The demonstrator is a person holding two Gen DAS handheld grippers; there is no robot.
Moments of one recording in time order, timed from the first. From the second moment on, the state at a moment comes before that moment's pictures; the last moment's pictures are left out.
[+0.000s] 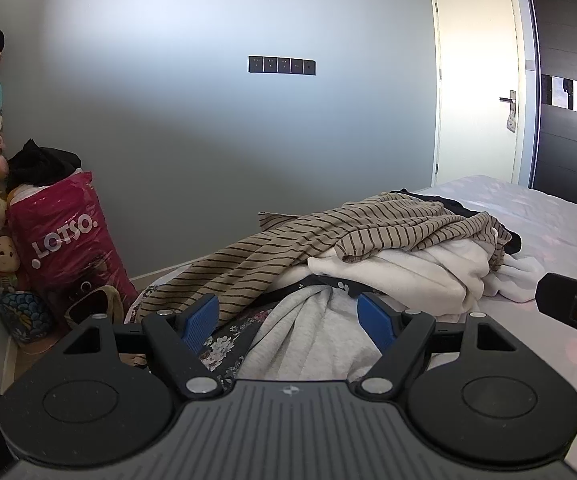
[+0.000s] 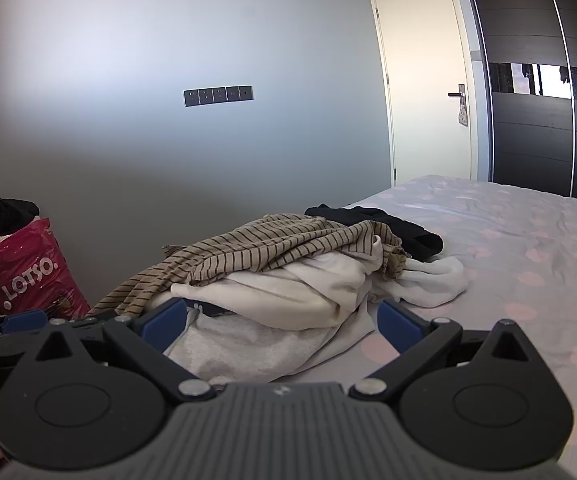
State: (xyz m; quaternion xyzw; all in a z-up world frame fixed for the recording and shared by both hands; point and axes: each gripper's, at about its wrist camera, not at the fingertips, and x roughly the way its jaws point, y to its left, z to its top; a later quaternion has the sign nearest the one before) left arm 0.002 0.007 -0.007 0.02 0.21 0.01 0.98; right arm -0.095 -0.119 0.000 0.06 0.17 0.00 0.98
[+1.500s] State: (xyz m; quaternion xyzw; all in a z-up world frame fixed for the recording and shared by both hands) left arm 0.000 0.004 -0.009 0.02 0.23 0.00 0.97; right arm -0.092 -0.112 -0.004 0.07 0.19 0.01 0.98
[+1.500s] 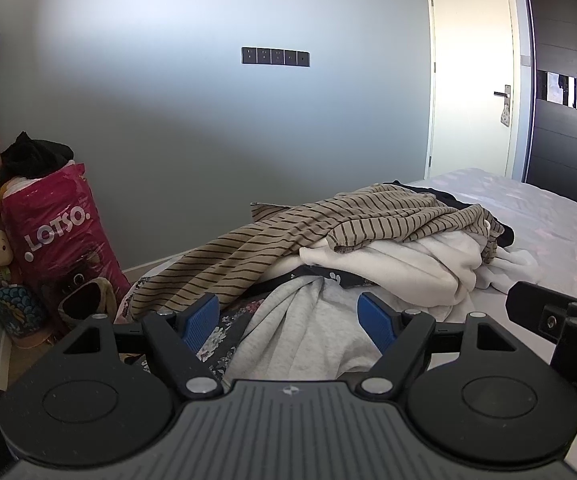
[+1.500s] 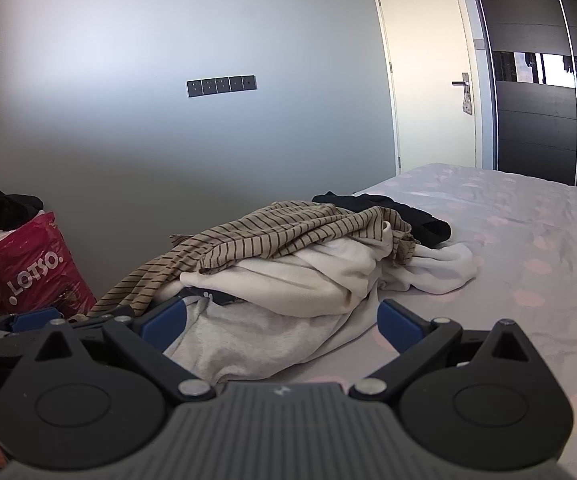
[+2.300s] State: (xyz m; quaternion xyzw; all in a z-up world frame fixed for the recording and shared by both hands) left arm 0.107 0.015 0.032 0.01 0.29 -0.11 0.95; right arm 0.002 -0.139 0.015 0.02 0.21 0.04 0.98
